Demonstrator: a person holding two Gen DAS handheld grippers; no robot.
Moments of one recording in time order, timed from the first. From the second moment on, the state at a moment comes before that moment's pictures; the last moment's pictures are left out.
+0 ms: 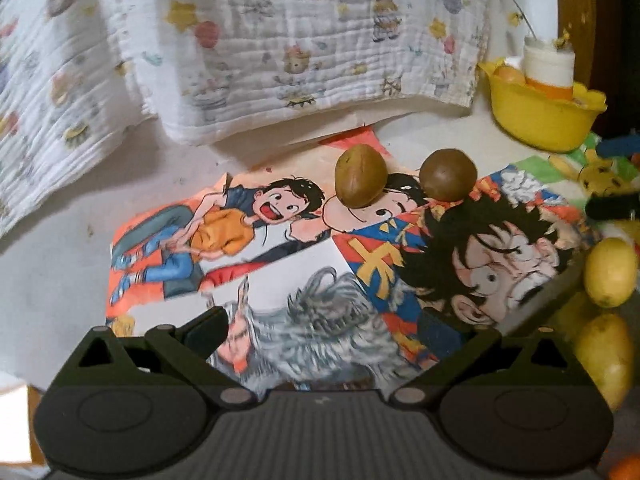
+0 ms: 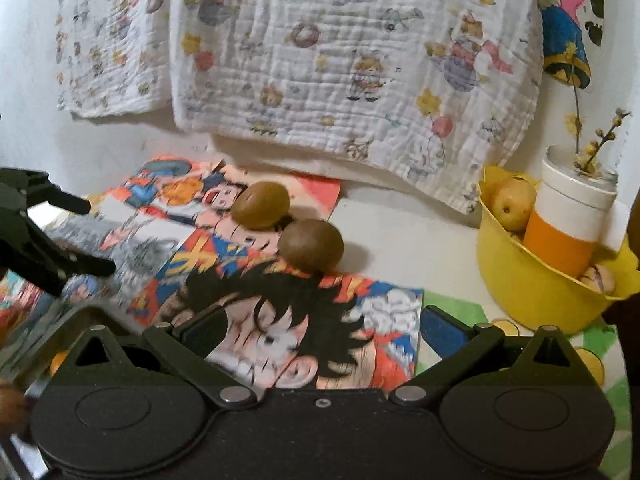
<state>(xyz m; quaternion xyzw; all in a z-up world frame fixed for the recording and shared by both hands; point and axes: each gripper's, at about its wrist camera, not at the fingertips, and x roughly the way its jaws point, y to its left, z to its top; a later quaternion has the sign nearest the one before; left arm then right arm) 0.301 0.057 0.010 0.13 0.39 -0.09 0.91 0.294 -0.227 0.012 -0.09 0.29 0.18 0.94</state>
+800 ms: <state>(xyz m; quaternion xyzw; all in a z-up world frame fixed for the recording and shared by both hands) 0.421 0.052 -0.015 0.09 0.34 -0.19 0.92 0.401 -0.179 -0.029 -0.17 0.31 0.24 0.90</state>
